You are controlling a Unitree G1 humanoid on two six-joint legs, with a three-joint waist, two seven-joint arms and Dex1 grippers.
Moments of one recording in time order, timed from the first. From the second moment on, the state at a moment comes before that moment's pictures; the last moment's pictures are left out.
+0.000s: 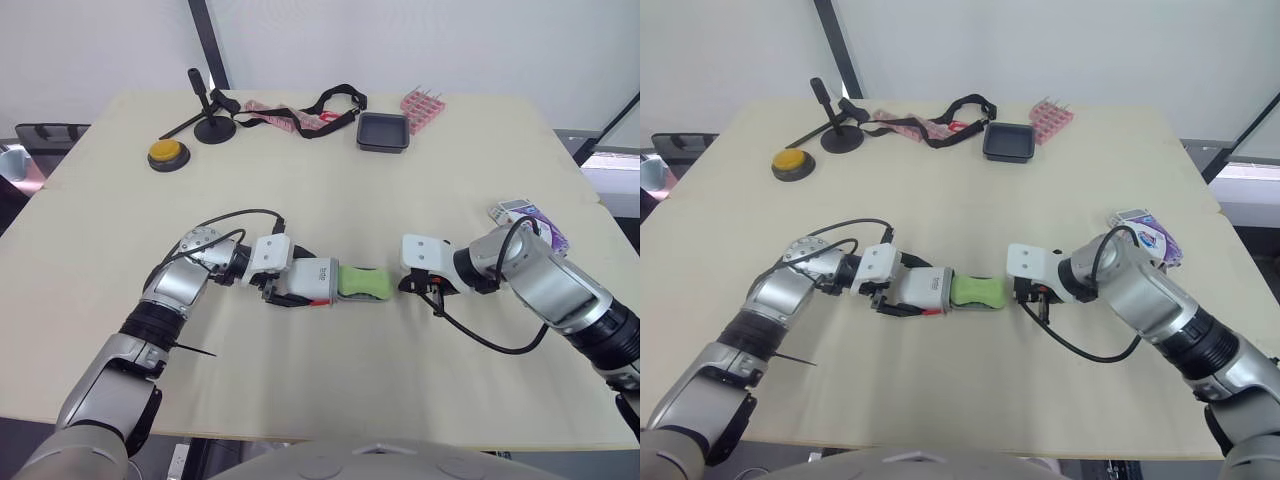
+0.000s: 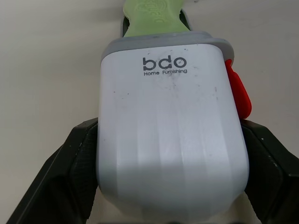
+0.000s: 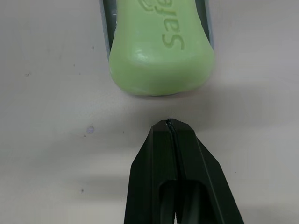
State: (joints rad) left arm -0.50 0.50 -0.31 0.33 -0.10 -0.16 -1.35; right arm -0.52 -0.81 0.53 -0.32 0.08 0.76 1.10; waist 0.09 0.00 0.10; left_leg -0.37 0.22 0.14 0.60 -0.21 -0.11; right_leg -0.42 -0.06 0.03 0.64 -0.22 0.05
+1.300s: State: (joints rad) left arm -0.45 0.46 -0.30 0.31 -0.15 -0.17 -1.31; right arm -0.65 -0.64 0.54 -0.32 0.09 0.82 1.10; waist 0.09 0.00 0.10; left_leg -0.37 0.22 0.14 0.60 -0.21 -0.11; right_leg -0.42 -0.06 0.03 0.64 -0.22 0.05
